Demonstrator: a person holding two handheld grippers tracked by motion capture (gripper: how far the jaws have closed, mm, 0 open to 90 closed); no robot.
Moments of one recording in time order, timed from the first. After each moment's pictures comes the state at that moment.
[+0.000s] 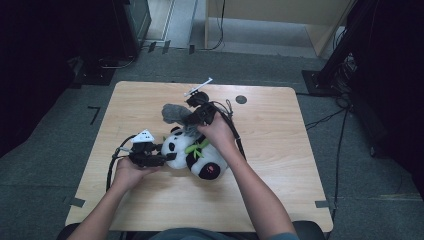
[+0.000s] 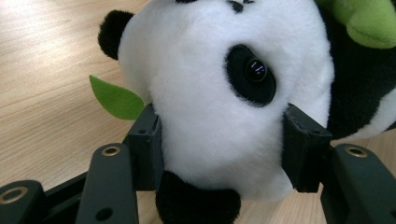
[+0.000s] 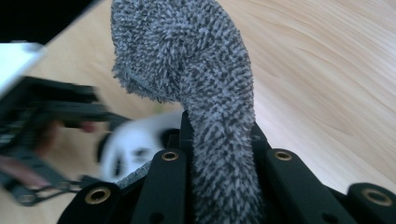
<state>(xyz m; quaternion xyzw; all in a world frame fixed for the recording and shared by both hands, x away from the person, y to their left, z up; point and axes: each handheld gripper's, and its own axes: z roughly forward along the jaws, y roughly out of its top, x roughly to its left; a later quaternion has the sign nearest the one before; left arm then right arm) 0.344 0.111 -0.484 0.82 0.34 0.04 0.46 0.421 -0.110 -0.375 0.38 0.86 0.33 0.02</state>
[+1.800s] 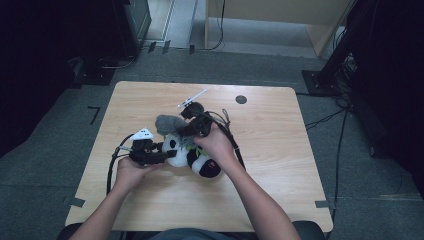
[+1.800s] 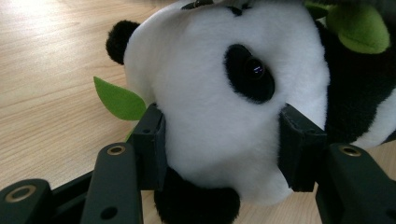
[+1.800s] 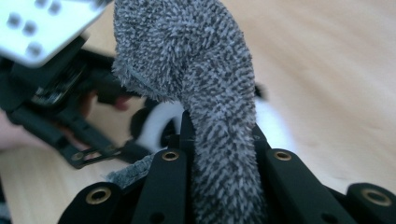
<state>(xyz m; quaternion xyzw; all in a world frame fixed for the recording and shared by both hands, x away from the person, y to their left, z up) 0.346 0.110 -0.479 0.80 0.37 0.03 0.46 0.384 -0.098 -0.379 0.35 0.88 0.32 0.02</state>
